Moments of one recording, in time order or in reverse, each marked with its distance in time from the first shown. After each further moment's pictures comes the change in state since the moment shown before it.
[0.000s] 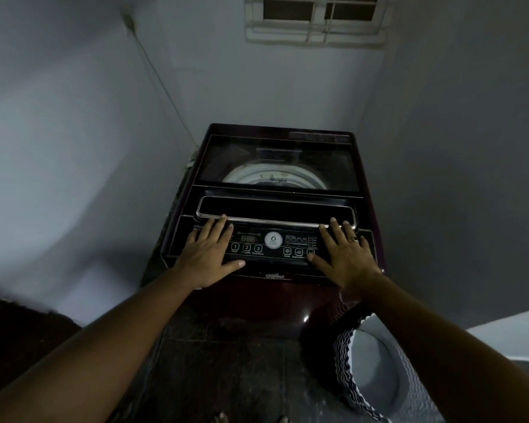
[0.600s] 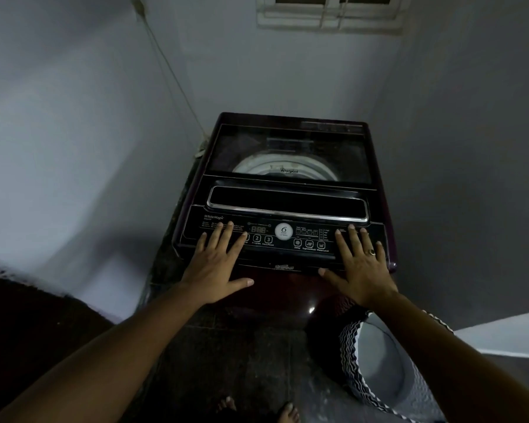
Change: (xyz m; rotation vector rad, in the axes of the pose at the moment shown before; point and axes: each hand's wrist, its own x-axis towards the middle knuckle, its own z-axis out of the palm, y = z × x) left_hand -0.040 0.011 0.023 0.069 0.025 0.034; right_hand -0.029 0.005 0.031 -0.009 0.043 0.009
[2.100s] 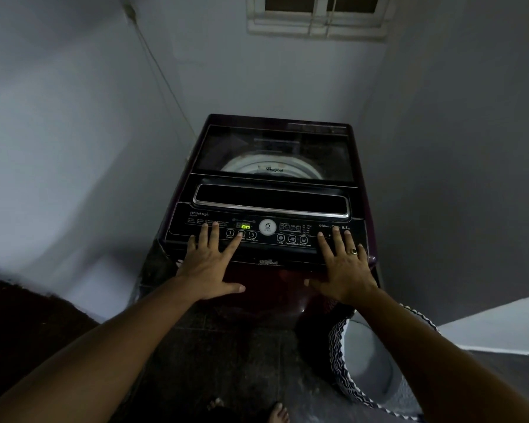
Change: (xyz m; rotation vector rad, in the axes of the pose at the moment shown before) left_hand 0.001 0.028 -0.011 0.036 -0.147 -0.060; right_hand -0.015 -0.002 -0.009 -0.025 -0.101 -0.008
